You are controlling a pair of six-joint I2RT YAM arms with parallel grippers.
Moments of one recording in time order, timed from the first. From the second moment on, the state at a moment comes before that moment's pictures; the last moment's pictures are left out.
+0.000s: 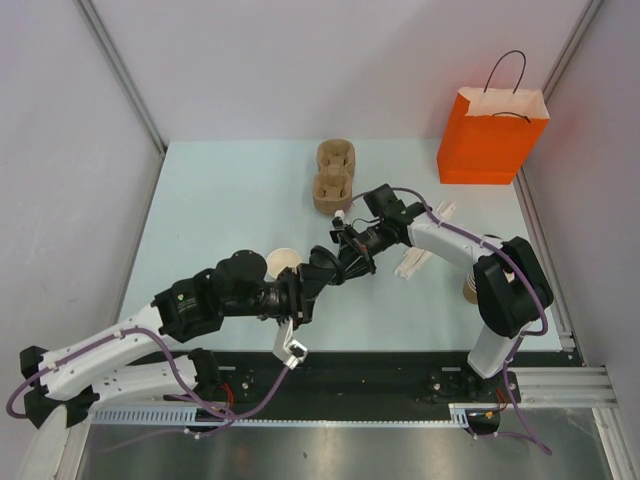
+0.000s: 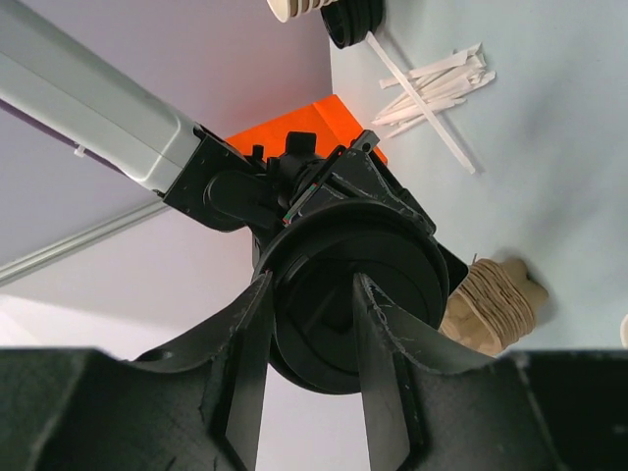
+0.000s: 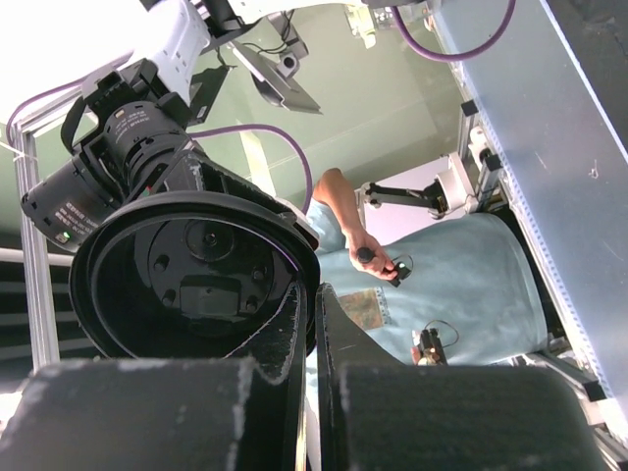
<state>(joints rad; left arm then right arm) -1.08 0.84 0.93 -0.54 0.26 1.85 0.58 1.73 1.23 -0.56 -1.47 0.88</state>
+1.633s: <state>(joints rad) -1.22 0.89 0.94 -0.54 0.04 1.98 0.58 1.73 1.21 -0.56 -1.46 0.84</state>
